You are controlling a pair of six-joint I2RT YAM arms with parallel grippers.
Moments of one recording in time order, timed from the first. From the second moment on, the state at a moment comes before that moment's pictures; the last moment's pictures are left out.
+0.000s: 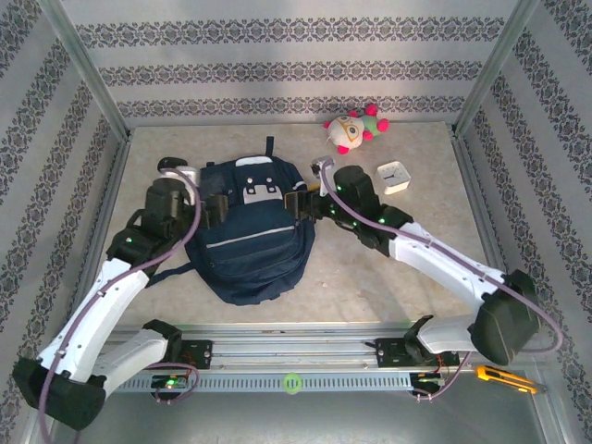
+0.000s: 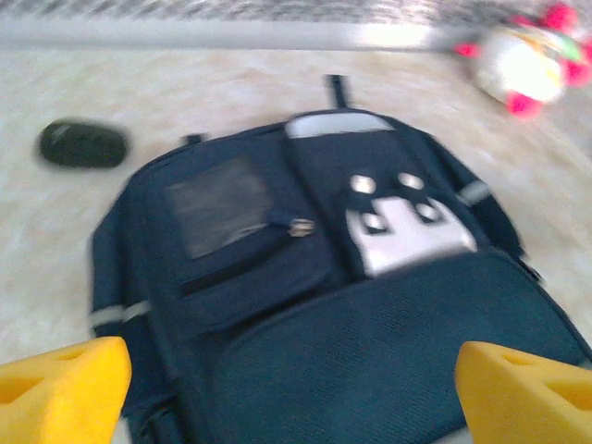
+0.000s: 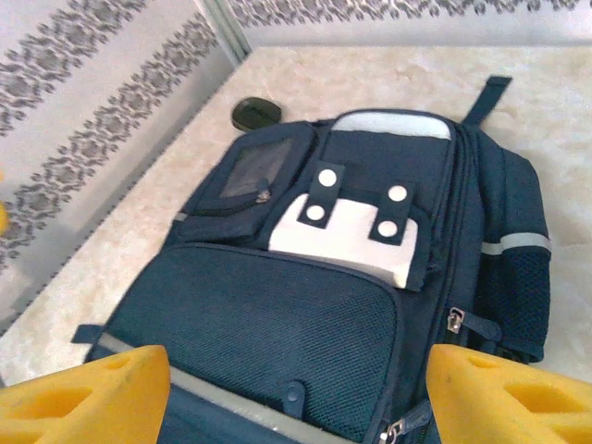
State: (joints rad) left arm -0.28 0.95 0.97 -0.63 -0.15 -0.28; right arm 0.66 1.35 1.04 -0.16 -0.15 0.39
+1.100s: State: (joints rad) left arm -0.15 1.12 0.62 -0.56 0.18 -0.69; right arm 0.75 1.64 0.91 -0.14 -0.12 0.44
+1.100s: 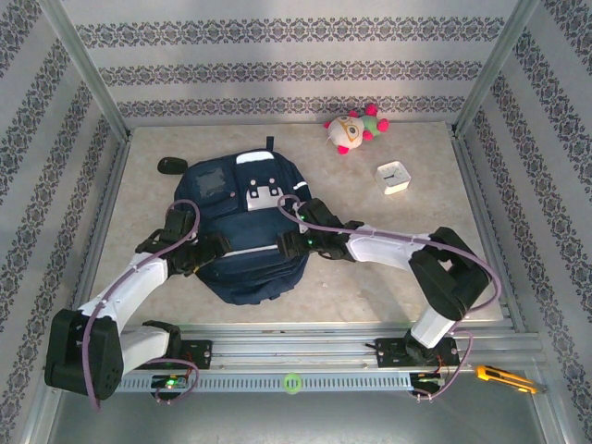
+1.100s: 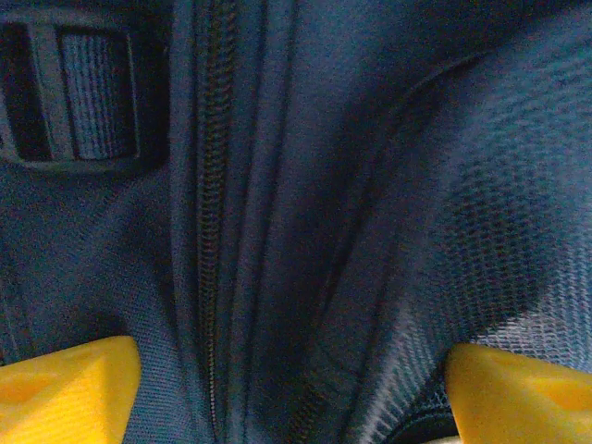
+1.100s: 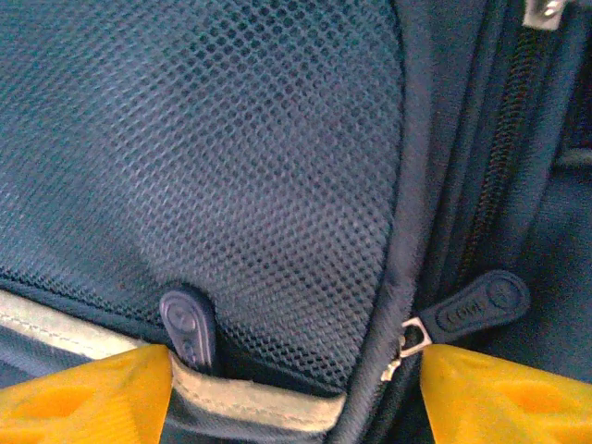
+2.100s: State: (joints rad) left arm 0.03 1.46 0.70 -0.12 0.26 -0.70; right arm 0.53 1.95 1.15 0.06 -0.33 0.50
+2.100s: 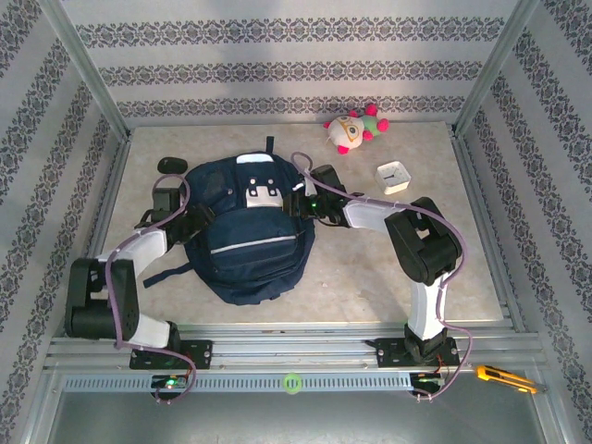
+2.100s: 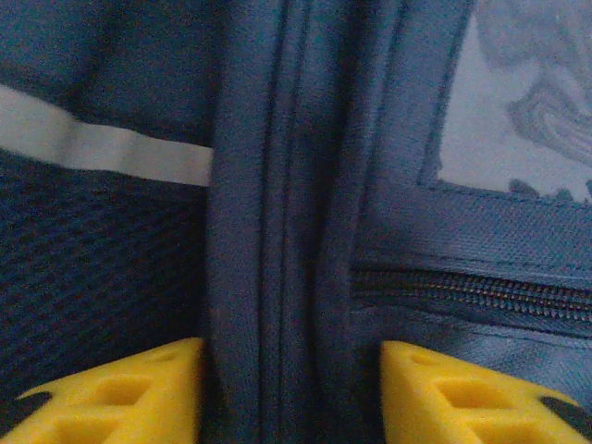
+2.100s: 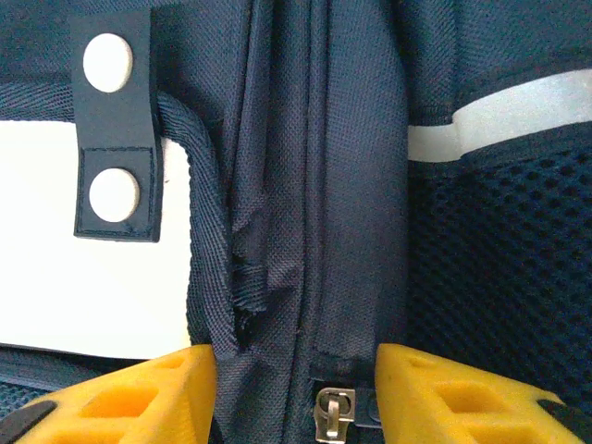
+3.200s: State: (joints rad) left arm -0.39 1.58 0.96 -0.14 0.04 -0.74; right arm 0.26 1.52 0.85 -0.12 -0.22 0.42
